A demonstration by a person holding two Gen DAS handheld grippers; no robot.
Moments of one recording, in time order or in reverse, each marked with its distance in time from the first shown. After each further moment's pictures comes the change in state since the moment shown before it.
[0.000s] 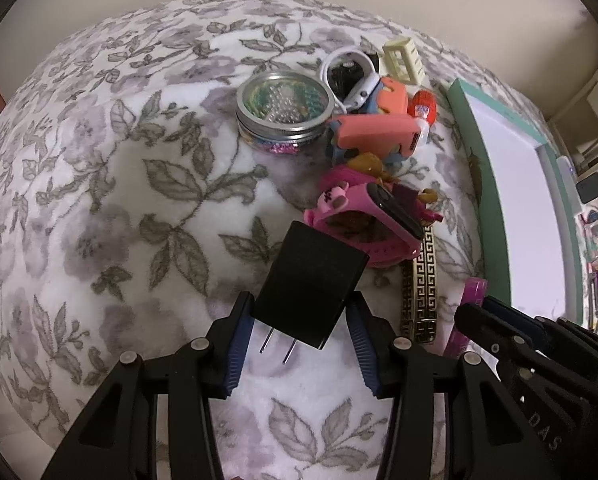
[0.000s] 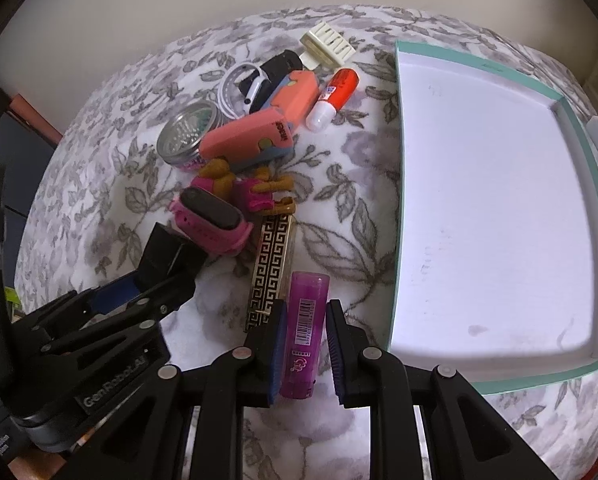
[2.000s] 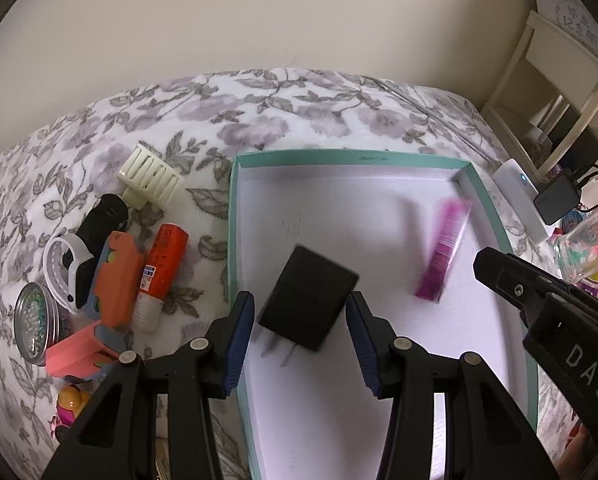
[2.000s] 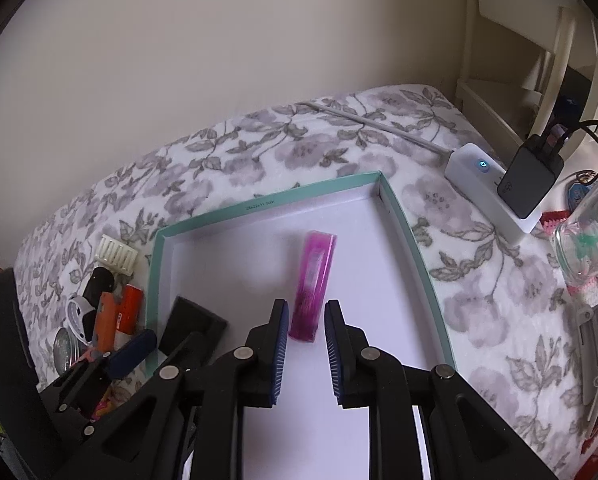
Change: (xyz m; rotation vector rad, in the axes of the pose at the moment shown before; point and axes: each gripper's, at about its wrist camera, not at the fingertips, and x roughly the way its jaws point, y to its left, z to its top) left arm 0.041 -0.210 0.091 0.255 -0.137 -0.054; right arm -0.051 -0.180 0.091 0.317 -0.272 -0.181
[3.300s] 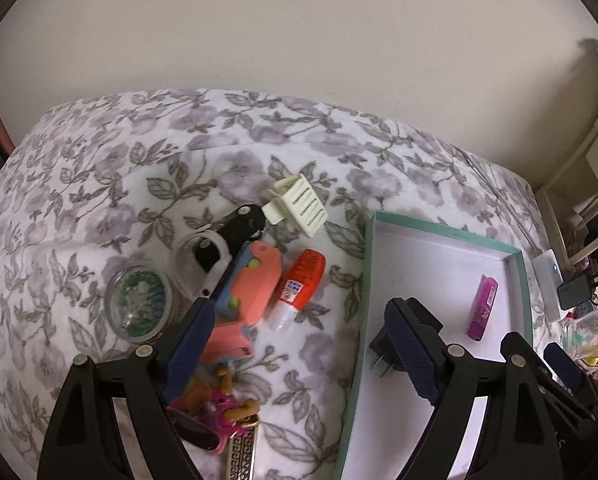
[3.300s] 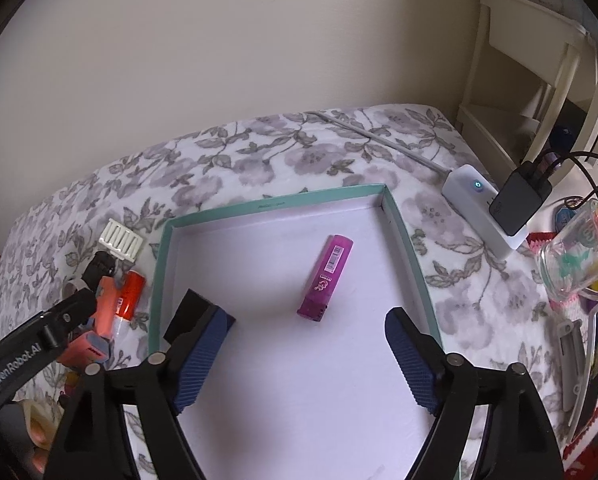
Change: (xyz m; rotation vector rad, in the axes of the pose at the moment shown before) left arm -0.055 0.085 0.008 -0.272 -0.051 0.122; right arm -0.014 0.016 -0.008 -0.082 -0.028 -0.040
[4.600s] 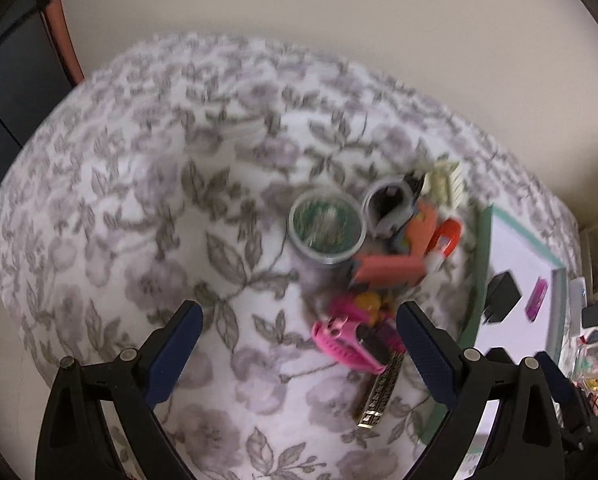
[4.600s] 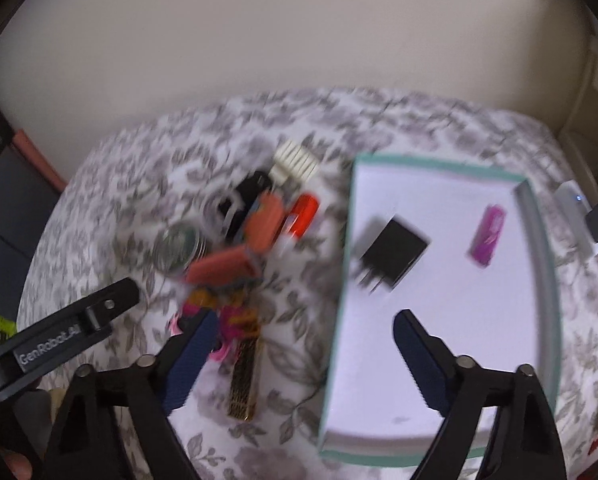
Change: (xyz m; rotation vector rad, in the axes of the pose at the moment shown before) left arm -0.040 0.125 -0.043 -0.233 0.113 0.127; right arm -0.032 0.128 -0.052 -0.220 0.120 0.225
